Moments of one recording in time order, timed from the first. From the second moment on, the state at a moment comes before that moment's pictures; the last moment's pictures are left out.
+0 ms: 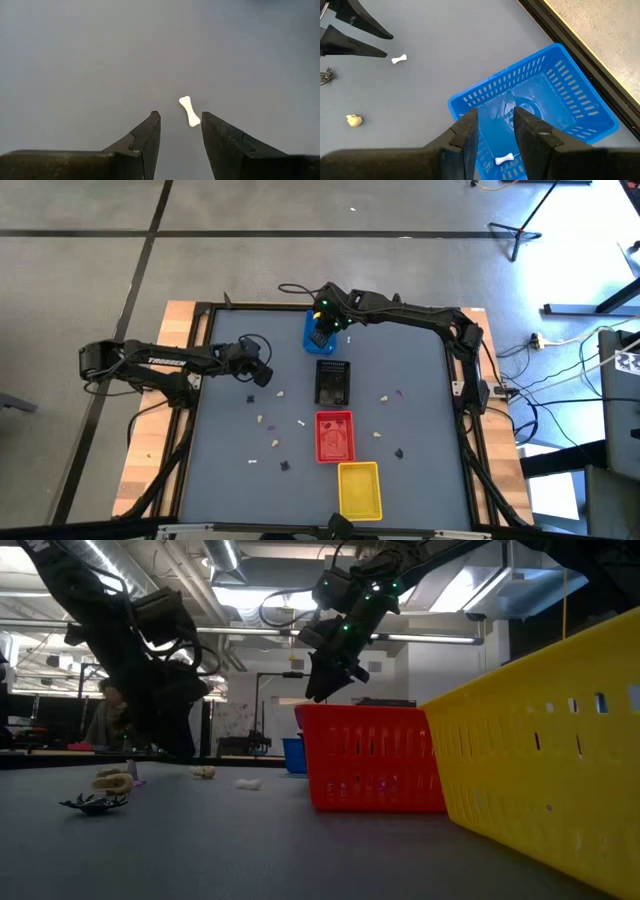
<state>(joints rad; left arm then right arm) 0.37 1.20 0.38 -0.12 -0.27 -0.55 -0.41 2.03 1.75 -0.64 -0.04 0.16</state>
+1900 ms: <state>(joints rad) 0.33 1.35 0.36 0.03 -0.33 -0.58 -0.41 2.03 1.75 -0.64 -0.04 0.16</state>
